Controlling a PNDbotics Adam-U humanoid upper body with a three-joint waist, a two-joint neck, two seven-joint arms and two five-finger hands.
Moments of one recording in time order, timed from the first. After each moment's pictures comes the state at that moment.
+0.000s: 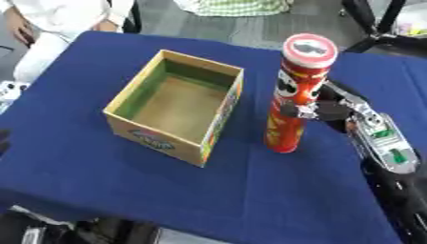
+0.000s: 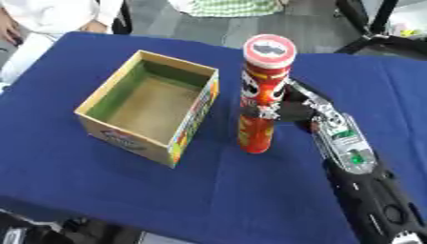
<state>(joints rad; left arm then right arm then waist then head) 0.11 0.30 0.15 -1.90 0.18 -0.08 0.12 -0.61 -0.26 0.11 -1.29 -0.16 0.12 0.38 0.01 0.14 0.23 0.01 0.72</state>
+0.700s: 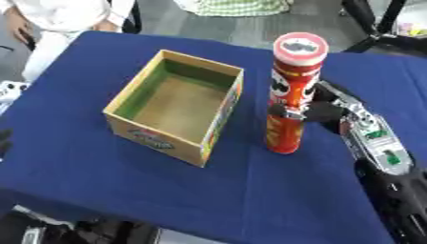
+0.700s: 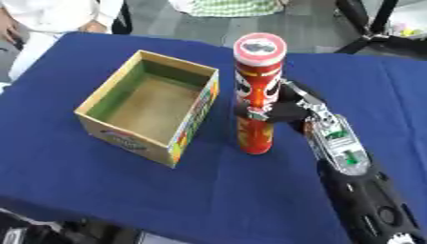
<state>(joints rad) 0.11 0.30 0.15 -1.90 0.18 -0.07 0.11 -0.61 -0.23 0.12 -1.32 -0.21 0.16 0.33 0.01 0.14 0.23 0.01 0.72</state>
